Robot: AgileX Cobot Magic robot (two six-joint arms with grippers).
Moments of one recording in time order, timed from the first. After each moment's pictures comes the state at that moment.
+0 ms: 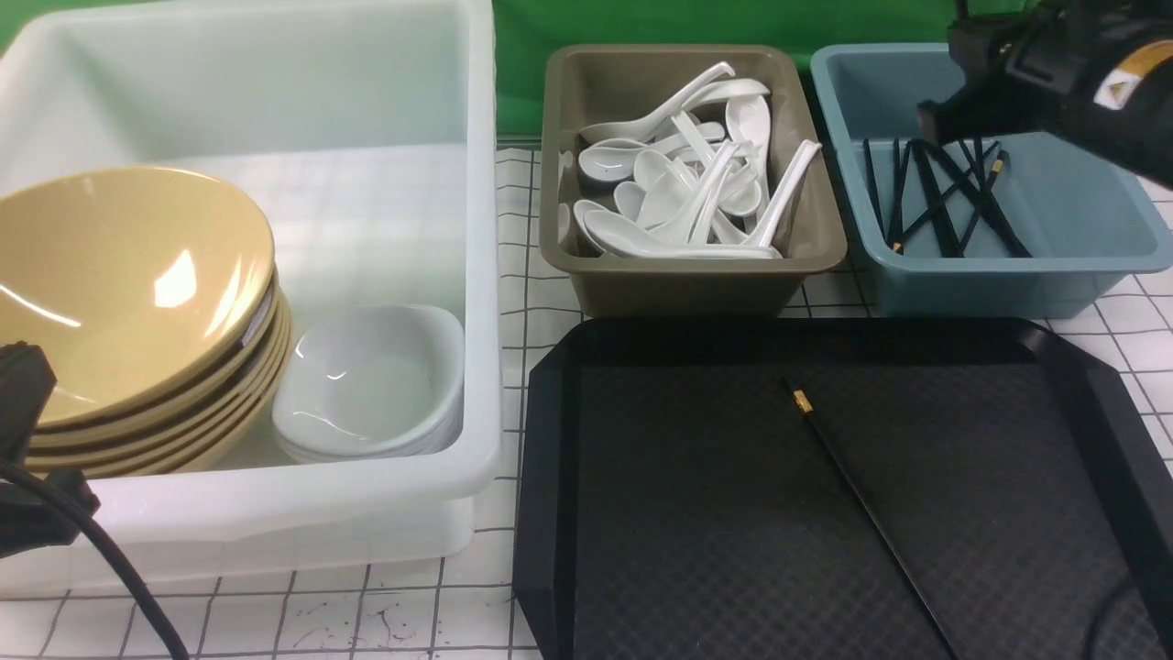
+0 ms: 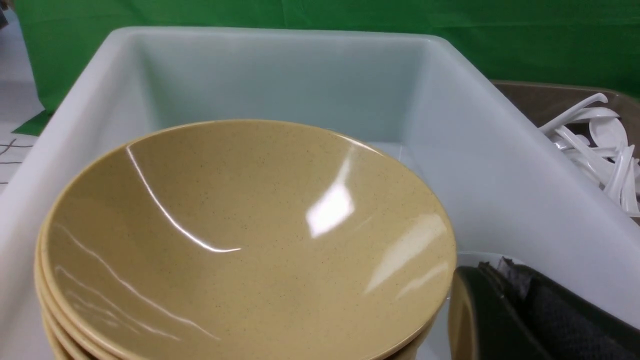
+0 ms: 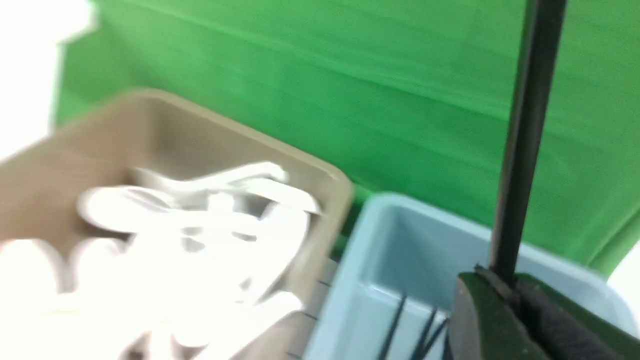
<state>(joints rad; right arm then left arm) 0.15 1.64 -1.10 -0.09 -0.20 -0.16 -0.10 0.45 -0.36 0.18 0.21 -0.26</state>
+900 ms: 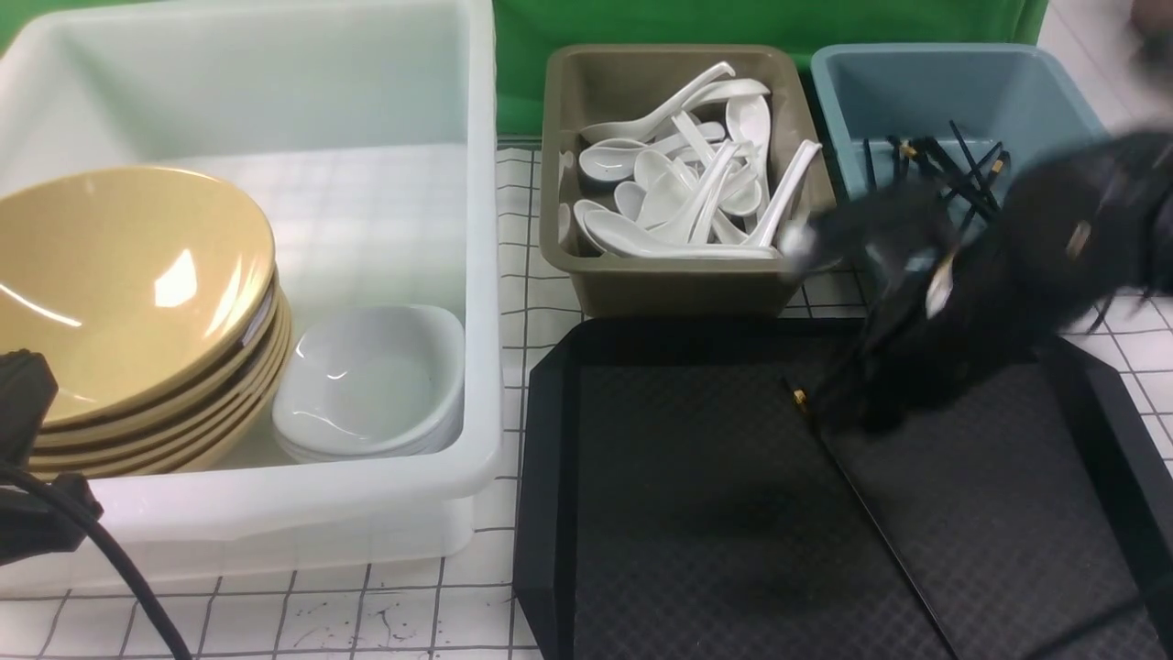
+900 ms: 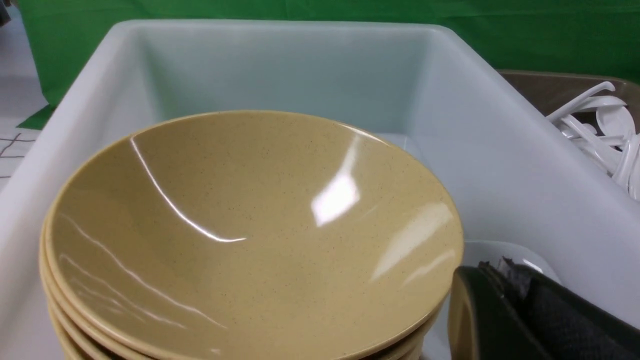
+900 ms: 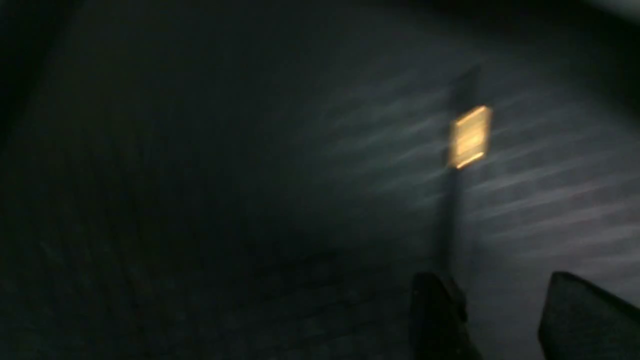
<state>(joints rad) 0.45 1.66 -1.02 -0.02 0.60 -0.01 -0.10 0.45 -0.35 0.19 0.22 -0.26</state>
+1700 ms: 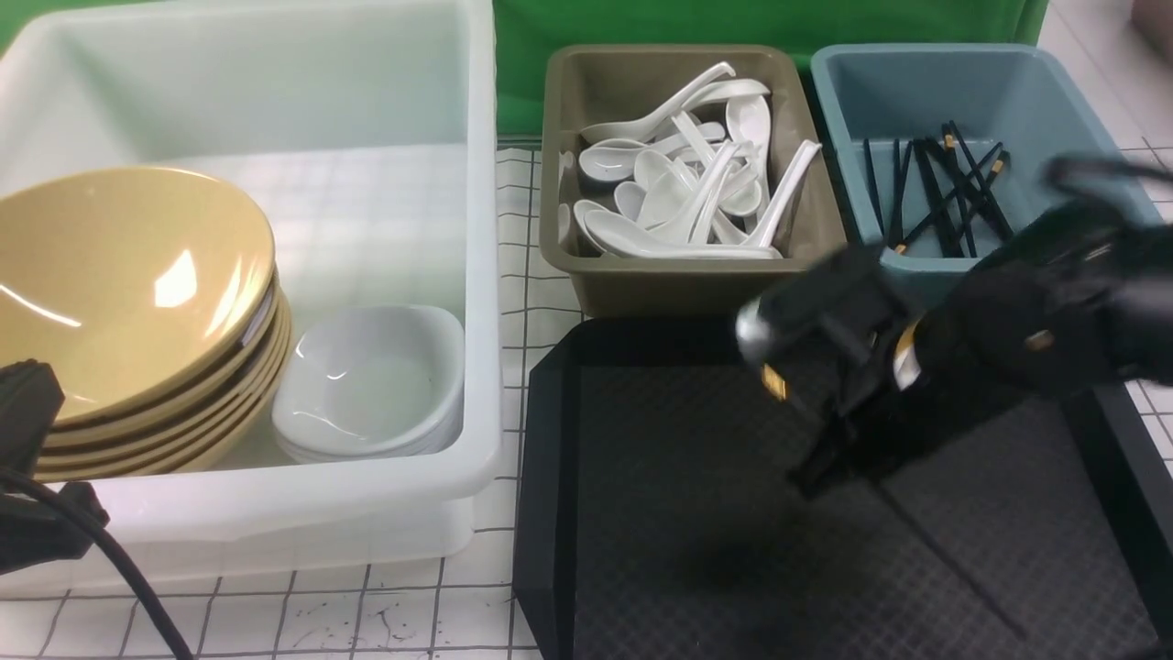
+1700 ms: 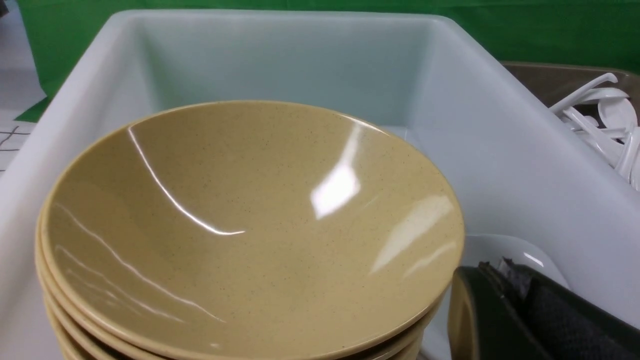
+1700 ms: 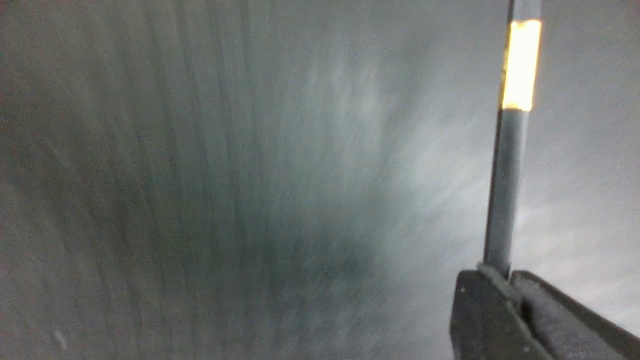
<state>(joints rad) 0.53 1.54 -1.02 -0.15 0.61 0.00 -0.10 0.45 -0.34 0.19 0.21 -0.26</state>
